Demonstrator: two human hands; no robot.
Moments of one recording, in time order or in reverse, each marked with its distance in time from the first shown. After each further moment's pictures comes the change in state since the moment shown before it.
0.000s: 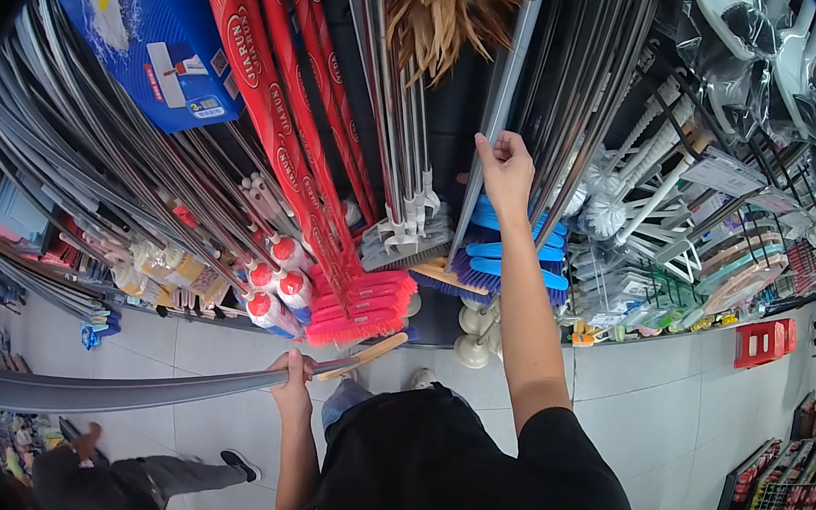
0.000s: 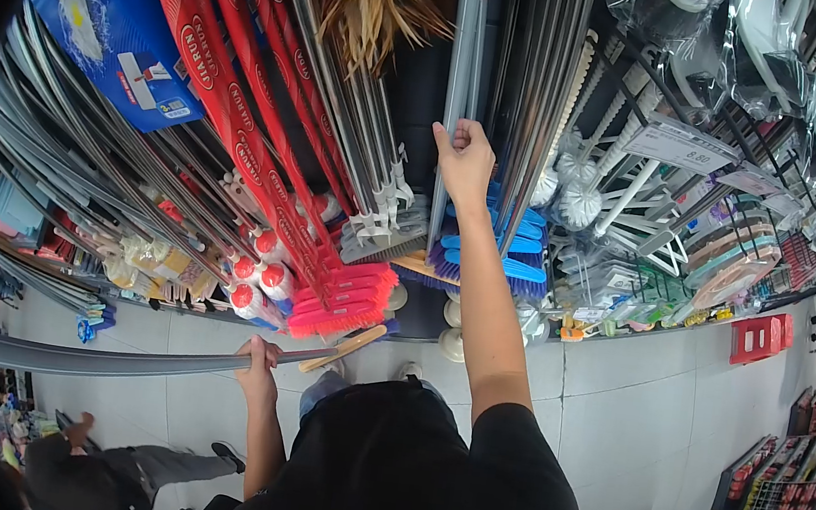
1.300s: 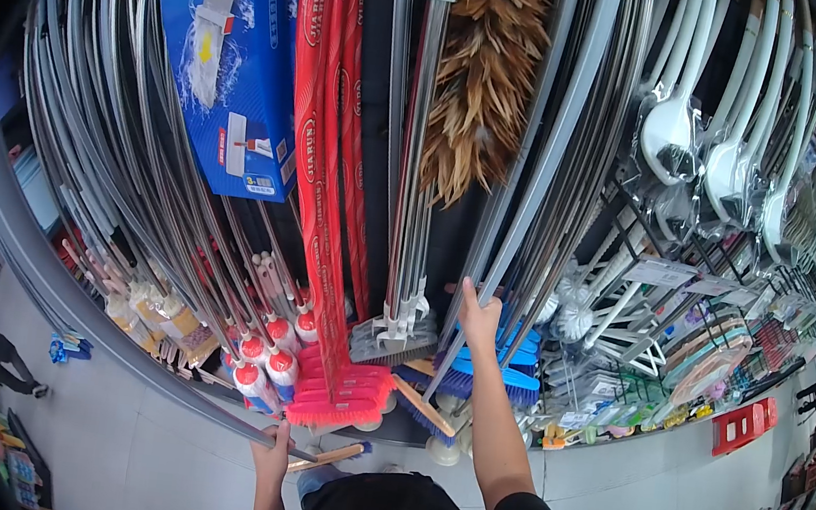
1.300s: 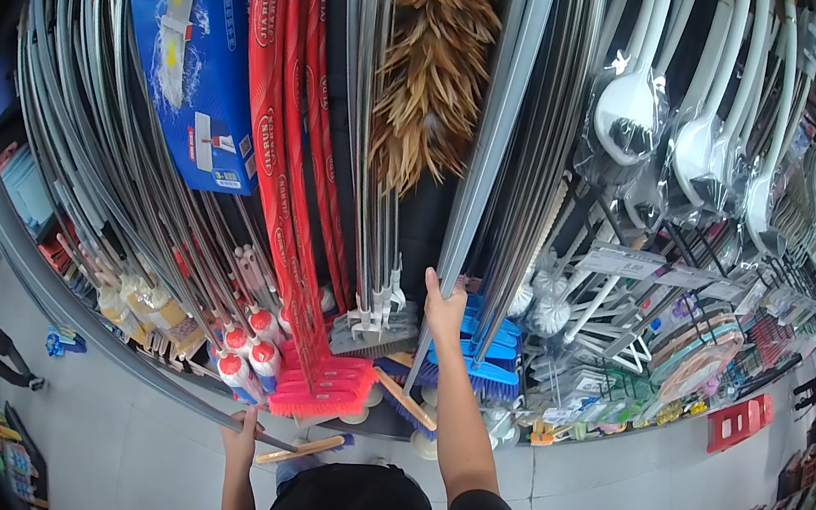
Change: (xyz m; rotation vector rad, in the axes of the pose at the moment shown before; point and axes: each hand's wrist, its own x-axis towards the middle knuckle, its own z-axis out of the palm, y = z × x) left_hand -0.011 -0.008 -0.041 0.343 0.046 -0.045; right_hand -0.059 0.010 -0.004 0.397 -0.157 0.266
